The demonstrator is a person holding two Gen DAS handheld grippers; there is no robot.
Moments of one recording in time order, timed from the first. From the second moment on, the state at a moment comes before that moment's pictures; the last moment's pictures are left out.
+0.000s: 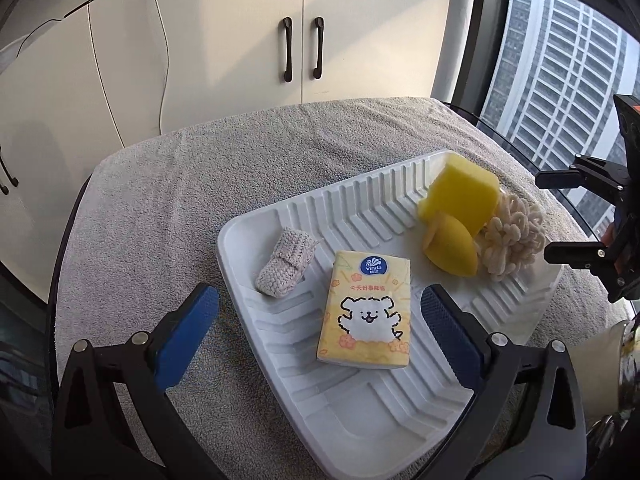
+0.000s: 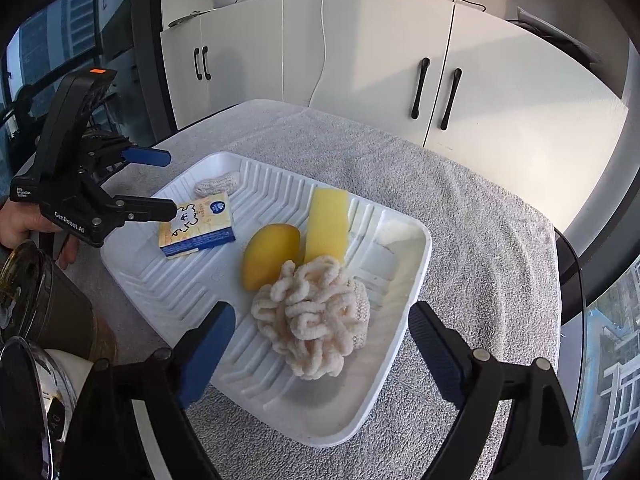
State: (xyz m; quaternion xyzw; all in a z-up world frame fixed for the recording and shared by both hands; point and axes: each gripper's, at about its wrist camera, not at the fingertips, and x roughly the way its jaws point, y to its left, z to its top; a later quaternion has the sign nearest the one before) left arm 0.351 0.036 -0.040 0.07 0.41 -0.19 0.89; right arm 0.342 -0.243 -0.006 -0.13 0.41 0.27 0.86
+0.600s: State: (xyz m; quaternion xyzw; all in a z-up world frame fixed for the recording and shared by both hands) left arm 0.288 0.087 0.009 0.04 0.37 -0.15 0.92; right arm 0.293 -0.314 0.045 -0.05 0.37 0.22 0.90
